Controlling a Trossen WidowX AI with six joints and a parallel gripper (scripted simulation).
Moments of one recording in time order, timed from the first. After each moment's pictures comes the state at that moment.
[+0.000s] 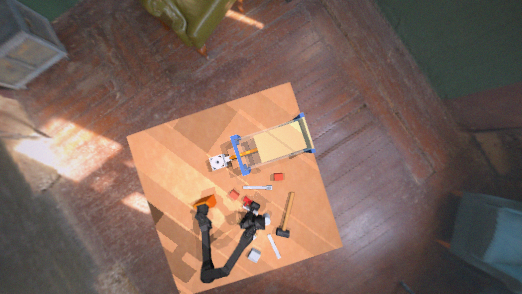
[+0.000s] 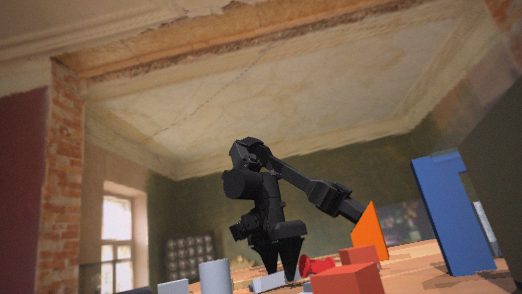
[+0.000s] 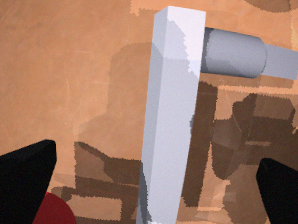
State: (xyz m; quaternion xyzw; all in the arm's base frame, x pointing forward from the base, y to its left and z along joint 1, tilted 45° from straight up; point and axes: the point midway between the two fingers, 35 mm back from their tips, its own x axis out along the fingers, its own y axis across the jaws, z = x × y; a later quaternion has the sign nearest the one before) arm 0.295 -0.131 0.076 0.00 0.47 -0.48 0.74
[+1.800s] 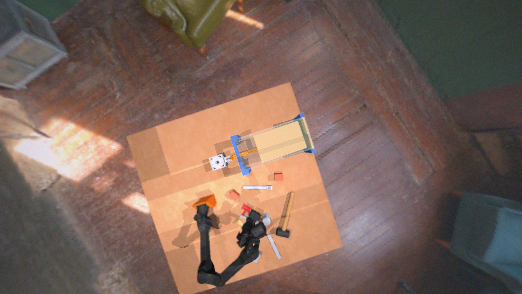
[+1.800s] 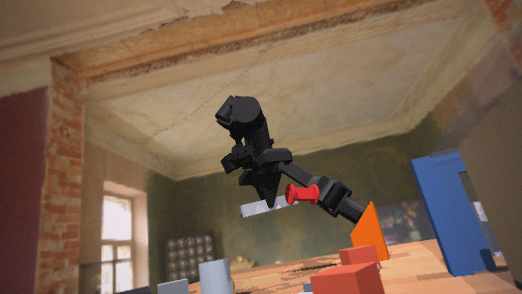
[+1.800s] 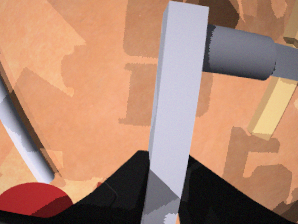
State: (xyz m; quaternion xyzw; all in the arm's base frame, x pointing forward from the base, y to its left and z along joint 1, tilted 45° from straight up) arm 0.289 -0.030 0.169 0.00 0.48 -0.48 0.73
